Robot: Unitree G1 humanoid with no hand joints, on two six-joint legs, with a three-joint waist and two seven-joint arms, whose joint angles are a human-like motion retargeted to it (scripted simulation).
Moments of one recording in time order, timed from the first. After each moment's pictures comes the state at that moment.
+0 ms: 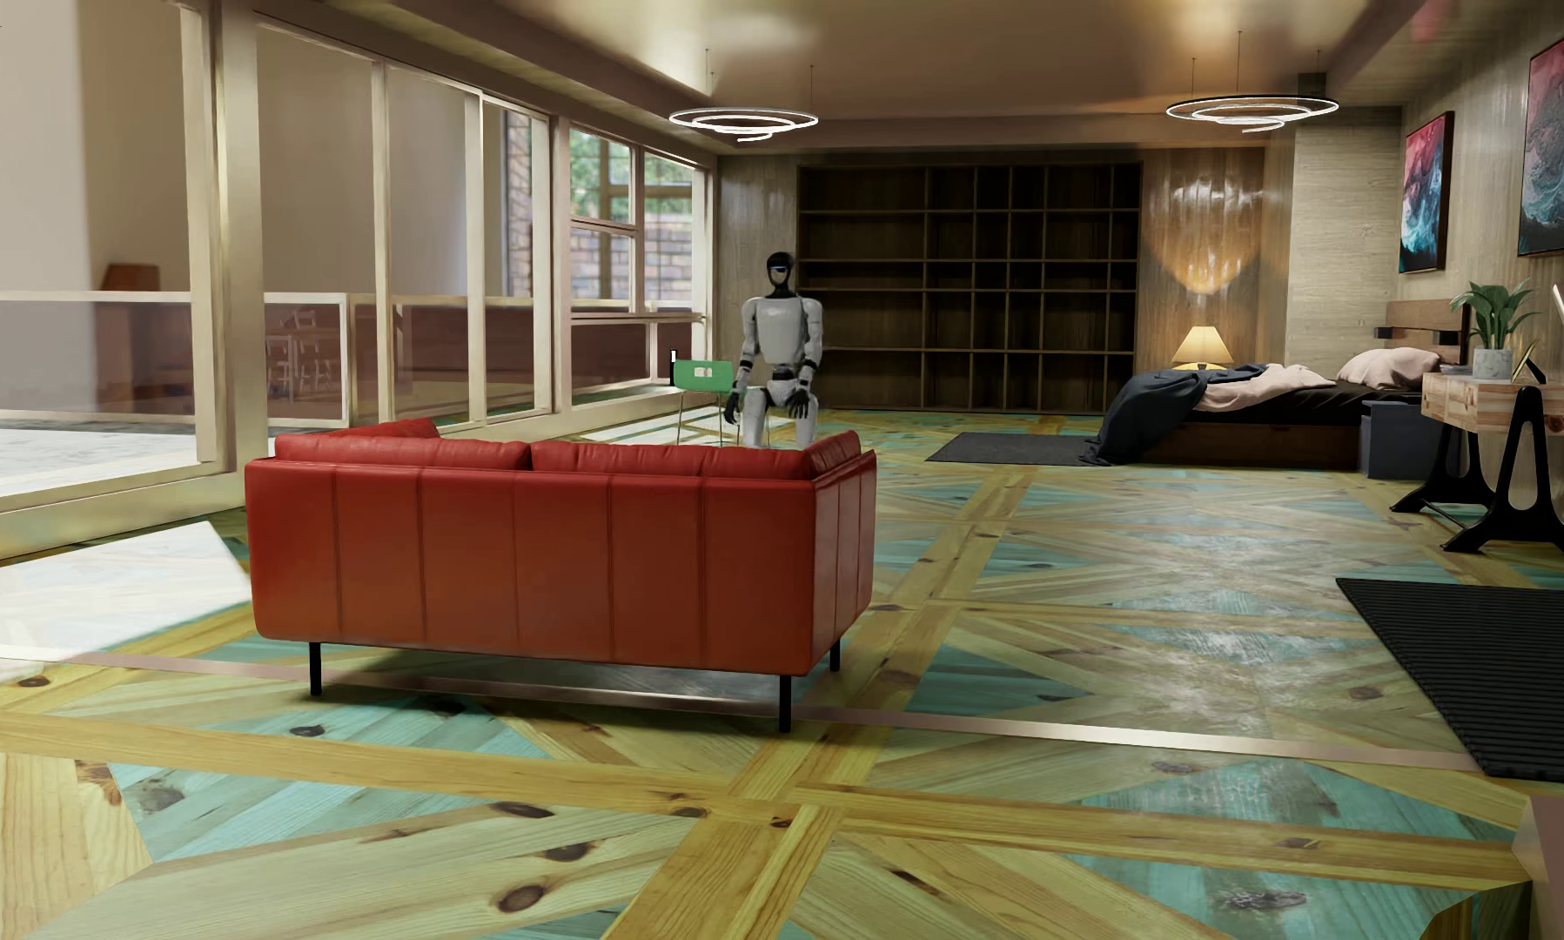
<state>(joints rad) 0.17 -0.50 -0.07 -0.12 0.02 -0.01 -0.05 -0.10 -0.02 0.53 0.45 -0.07 0.22 -0.05 0.03 0.07 -0.07 -0.07 -0.05 -0.40 0.02 0.97 0.78 0.87 -0.83 0.14 0.18 0.35 -0.08</state>
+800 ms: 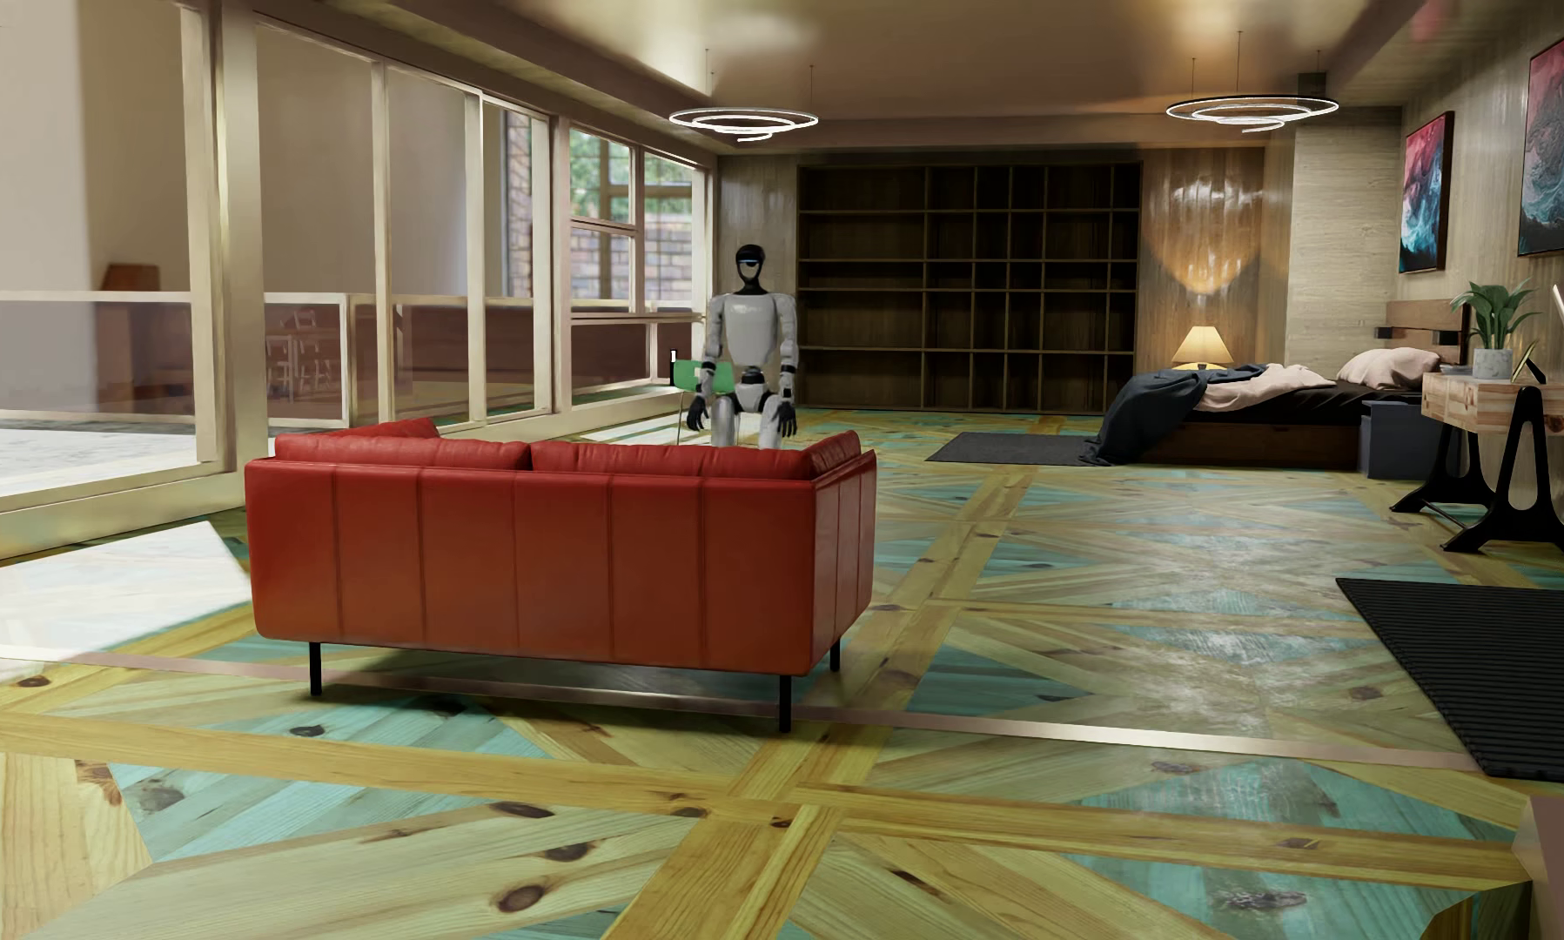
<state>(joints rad) -0.36 -0.07 0.06 -0.10 -0.02 -0.02 0.10 -0.04 -0.01 0.34 1.00 0.12 0.06 0.03 0.33 0.06 -0.14 0.08 0.25 -0.26 0.20 1.03 0.87 0.88 -0.87 0.15 0.13 0.18 -0.03</state>
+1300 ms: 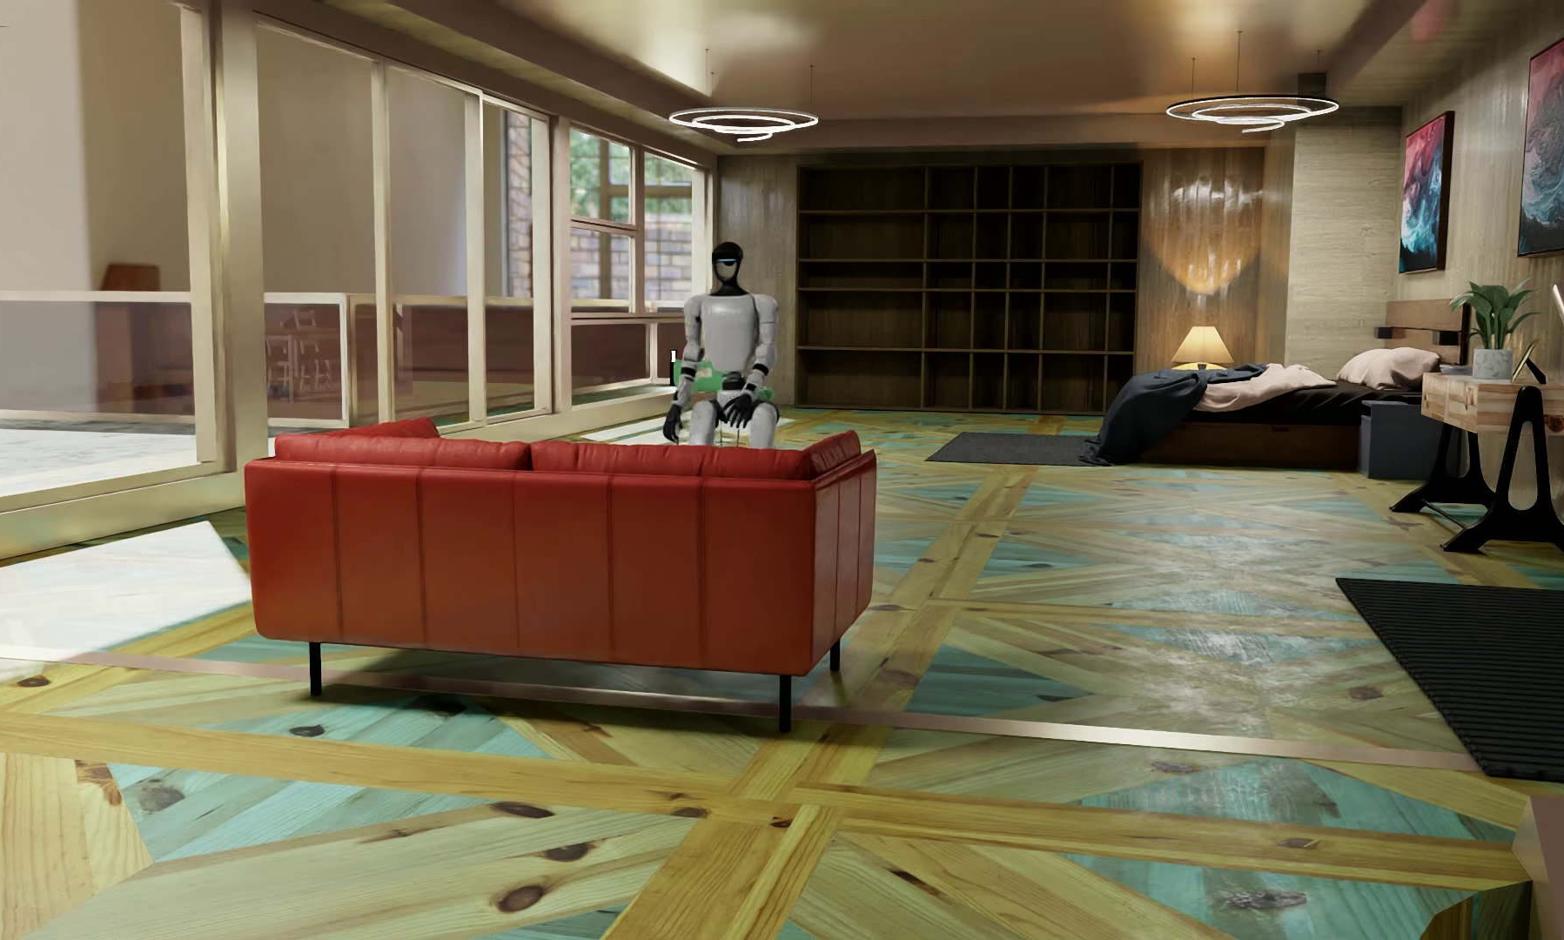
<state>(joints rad) 0.15 -0.54 -0.06 -0.24 -0.05 -0.05 -0.09 -0.09 0.00 0.30 0.24 -0.18 0.22 -0.21 0.02 0.05 -0.12 0.08 0.11 -0.40 0.05 0.87 0.76 0.84 -0.81 0.03 0.17 0.24 -0.08</state>
